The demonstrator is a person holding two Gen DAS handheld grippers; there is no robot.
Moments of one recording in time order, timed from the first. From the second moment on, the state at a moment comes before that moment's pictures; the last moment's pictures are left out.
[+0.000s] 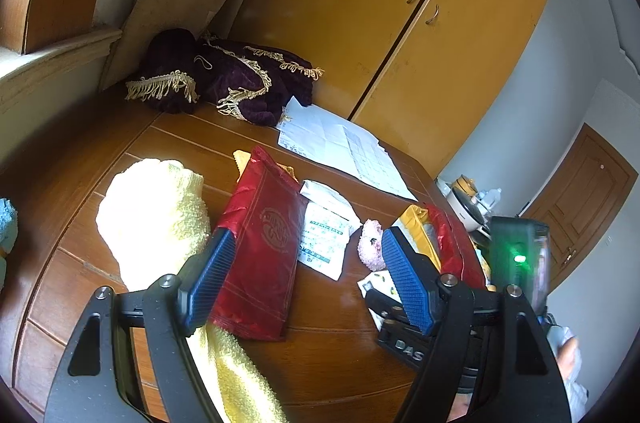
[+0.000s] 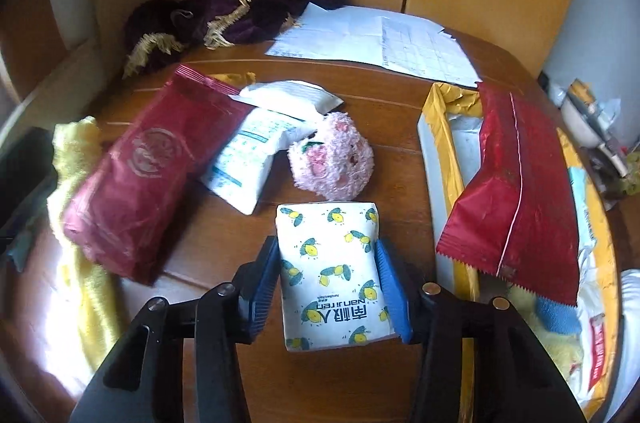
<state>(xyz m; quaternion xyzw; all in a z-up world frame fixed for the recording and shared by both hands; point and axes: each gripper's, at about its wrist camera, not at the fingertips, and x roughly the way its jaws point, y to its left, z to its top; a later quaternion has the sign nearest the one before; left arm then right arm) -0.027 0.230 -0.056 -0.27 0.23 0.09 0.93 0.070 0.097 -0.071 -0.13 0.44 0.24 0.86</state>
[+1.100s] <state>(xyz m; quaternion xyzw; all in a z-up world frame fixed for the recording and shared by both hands) 0.064 0.206 -0.075 -0.01 0.40 0.17 0.90 0.072 0.054 -0.052 0.03 0.42 0.31 0.85</state>
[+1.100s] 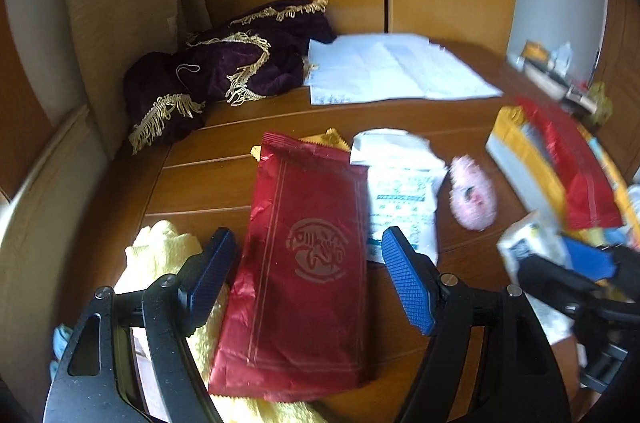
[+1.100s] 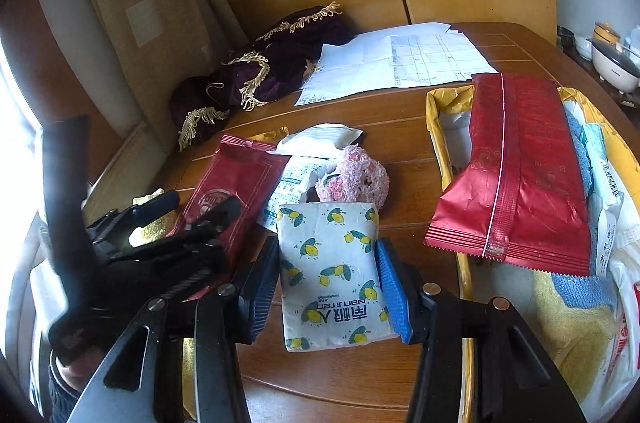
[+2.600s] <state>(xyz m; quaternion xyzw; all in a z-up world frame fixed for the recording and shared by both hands) -0.029 0.143 -0.015 -0.26 0.28 -0.02 0.92 0.040 -0.049 -0.004 0.10 0.35 0.39 0.85</state>
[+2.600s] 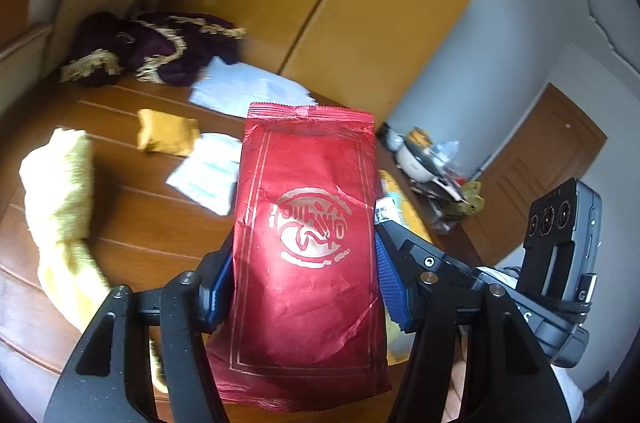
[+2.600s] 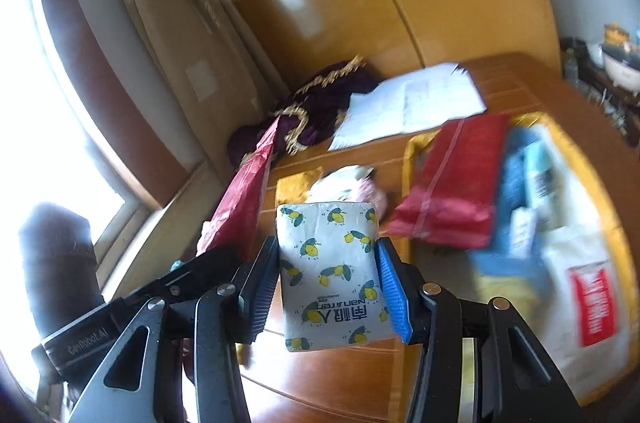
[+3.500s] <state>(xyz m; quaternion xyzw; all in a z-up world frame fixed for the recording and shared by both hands) 0.031 0.066 -0.050 -0.30 0.34 -0.10 0.89 0.069 -0.124 -0.049 0.14 0.37 0.23 0.89</state>
